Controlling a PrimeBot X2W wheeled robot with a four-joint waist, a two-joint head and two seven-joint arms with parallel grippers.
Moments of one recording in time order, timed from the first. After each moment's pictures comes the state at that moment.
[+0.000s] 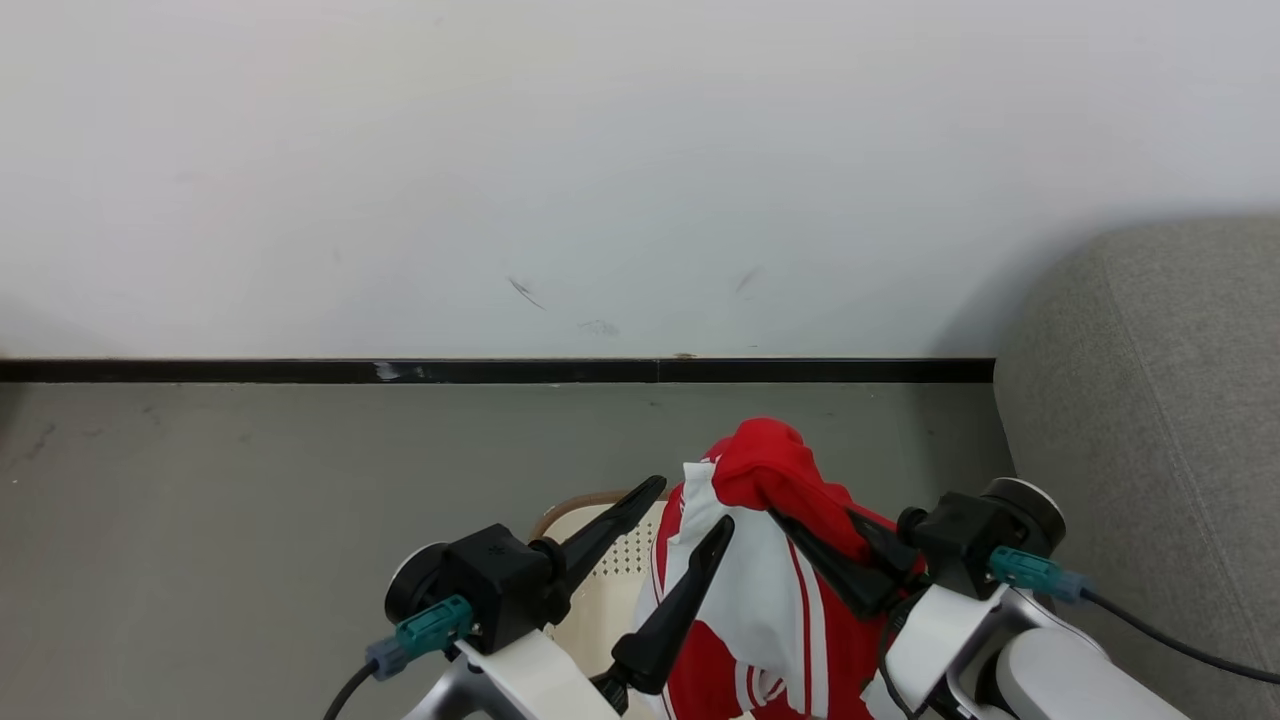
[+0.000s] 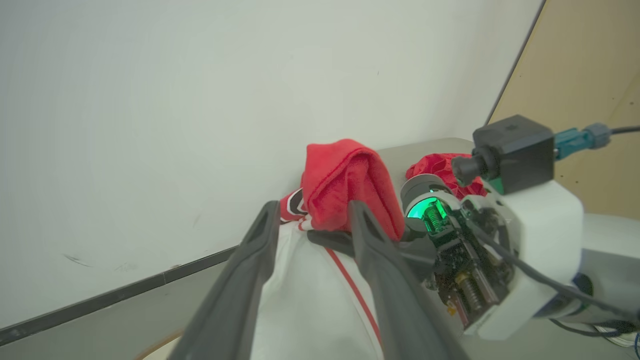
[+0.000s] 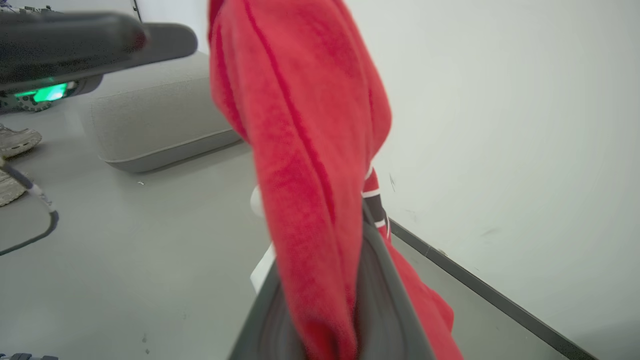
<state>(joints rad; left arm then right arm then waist) -0.18 0.15 -0.60 -0.29 -0.55 0.01 0.14 -0.30 -0.30 0.66 0.06 0.30 0.12 -0.20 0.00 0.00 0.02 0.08</state>
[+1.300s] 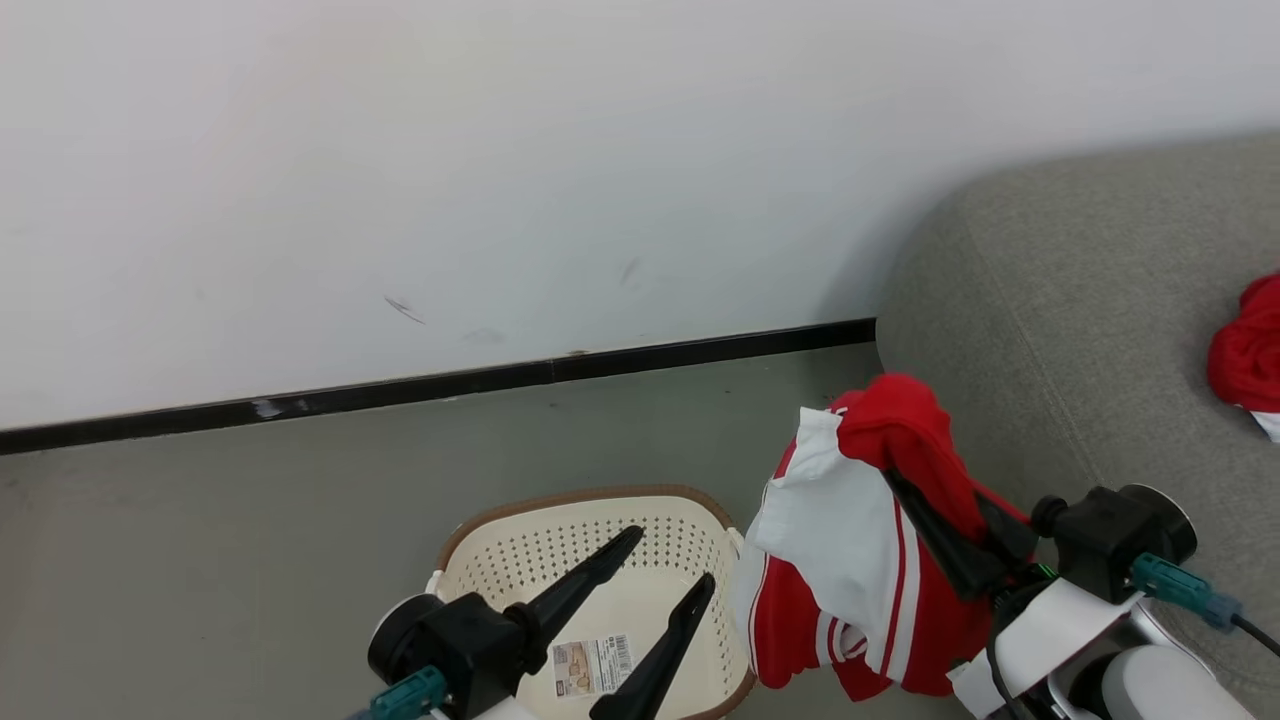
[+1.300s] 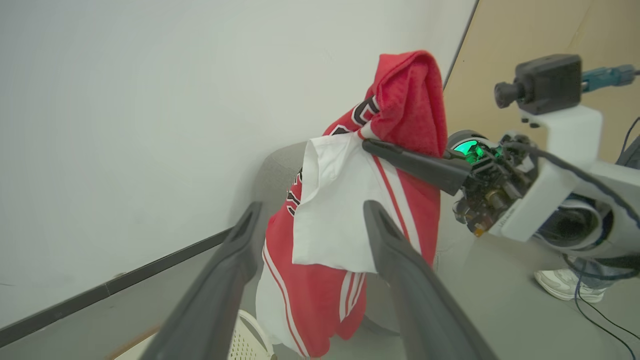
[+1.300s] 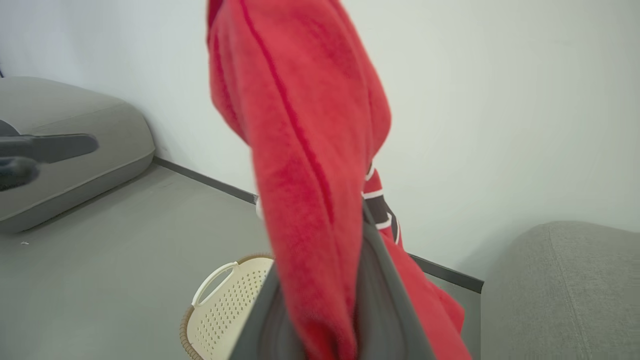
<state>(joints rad) -0.10 0.20 -0.61 -0.26 -0.53 -0.03 0.02 -0.12 -0.32 0.37 -0.09 0.24 0.12 -0.17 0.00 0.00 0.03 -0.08</state>
